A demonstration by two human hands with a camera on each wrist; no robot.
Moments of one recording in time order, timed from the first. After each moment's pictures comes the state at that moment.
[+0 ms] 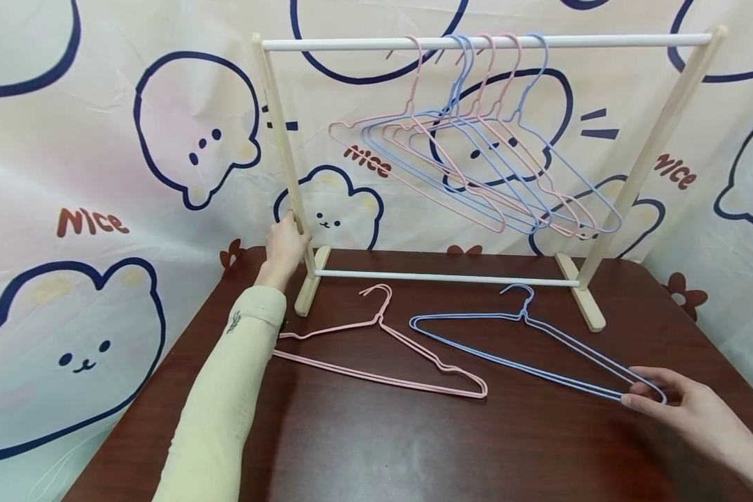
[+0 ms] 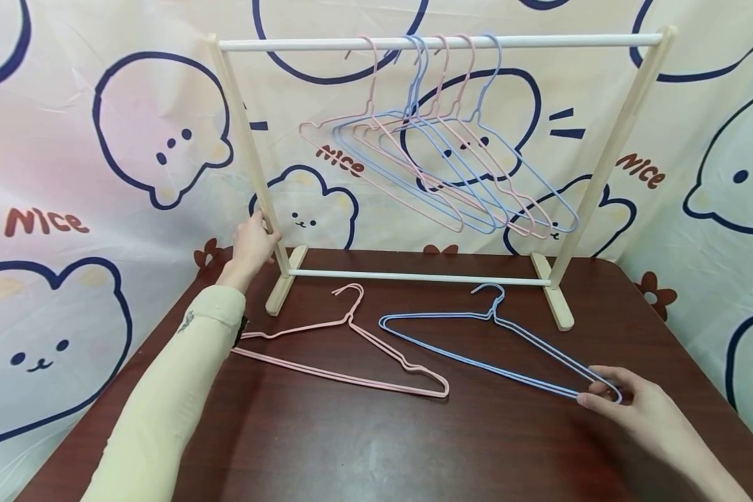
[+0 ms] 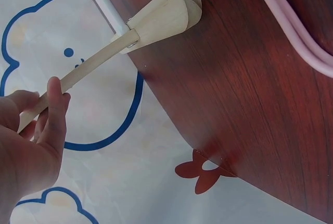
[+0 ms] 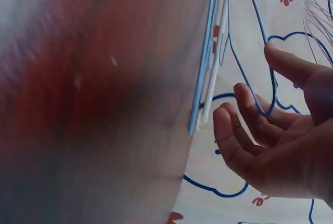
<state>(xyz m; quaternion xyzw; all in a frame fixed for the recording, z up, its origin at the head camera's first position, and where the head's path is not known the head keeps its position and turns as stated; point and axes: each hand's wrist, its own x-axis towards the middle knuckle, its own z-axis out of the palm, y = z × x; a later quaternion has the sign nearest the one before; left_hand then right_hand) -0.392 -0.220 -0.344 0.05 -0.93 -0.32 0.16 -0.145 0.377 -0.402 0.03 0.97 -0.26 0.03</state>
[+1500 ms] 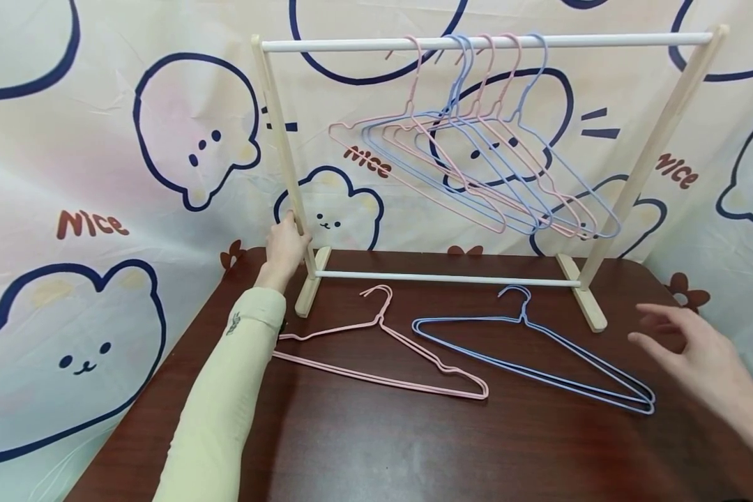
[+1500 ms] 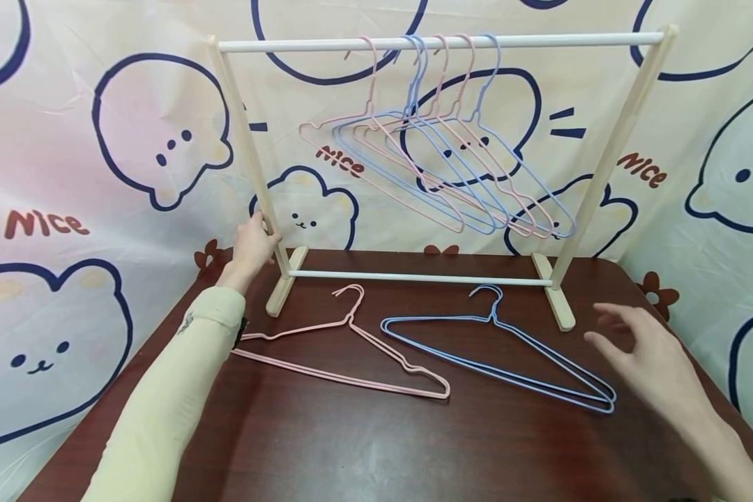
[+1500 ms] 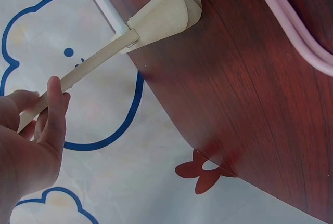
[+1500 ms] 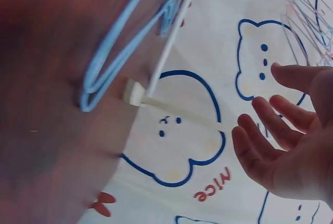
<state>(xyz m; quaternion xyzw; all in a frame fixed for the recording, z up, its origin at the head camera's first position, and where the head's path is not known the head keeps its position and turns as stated) -0.391 -0.219 -0.343 0.06 -0.93 -0.33 0.16 -0.178 0.361 -0.355 -0.05 0.95 -0.21 -0.21</state>
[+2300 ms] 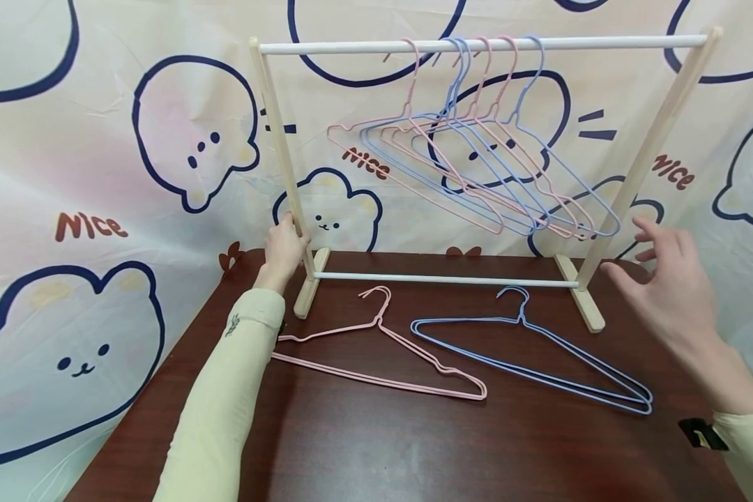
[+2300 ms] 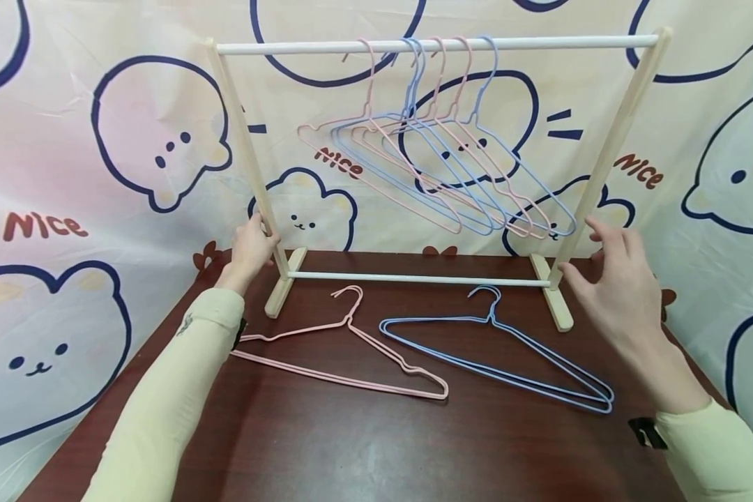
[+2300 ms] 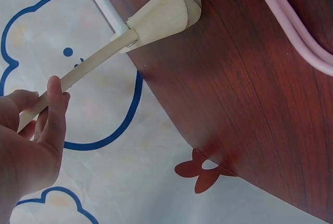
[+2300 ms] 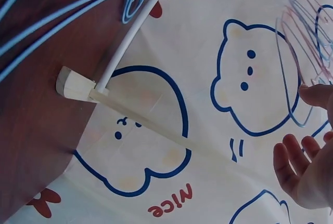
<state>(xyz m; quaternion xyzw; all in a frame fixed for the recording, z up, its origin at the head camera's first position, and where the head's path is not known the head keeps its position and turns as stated) -0.391 -0.221 -0.344 0.05 -0.93 -0.33 0.16 -0.228 0.316 -0.300 -0.07 0.90 -0.21 -0.37</state>
